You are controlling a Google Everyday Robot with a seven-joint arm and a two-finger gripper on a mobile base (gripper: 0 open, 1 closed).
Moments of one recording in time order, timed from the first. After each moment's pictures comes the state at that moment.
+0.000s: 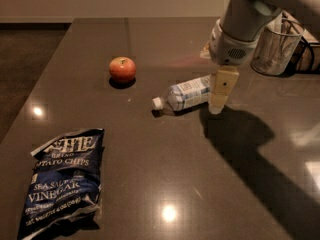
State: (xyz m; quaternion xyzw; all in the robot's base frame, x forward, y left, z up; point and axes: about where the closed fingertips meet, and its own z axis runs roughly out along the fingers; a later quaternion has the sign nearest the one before) arm 0.553 -0.140 0.898 -0.69 0.71 0.02 0.13
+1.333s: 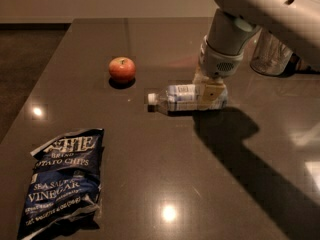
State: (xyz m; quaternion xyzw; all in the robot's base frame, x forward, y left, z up) arm 0.554 -0.125 0.863 -0.71 0.69 0.02 0.10
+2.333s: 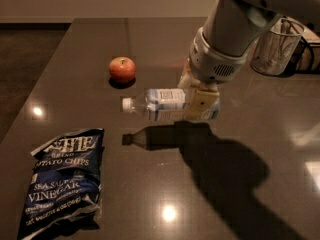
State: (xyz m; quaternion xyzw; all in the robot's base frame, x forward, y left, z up) arm 0.477 -0.075 0.914 -0.72 0.67 0.05 0.15
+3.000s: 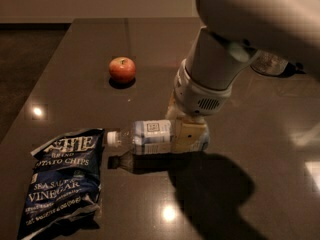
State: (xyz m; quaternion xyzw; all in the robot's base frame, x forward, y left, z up) arm 0.423 -0.047 0.883 -0.73 0.67 0.07 0.13
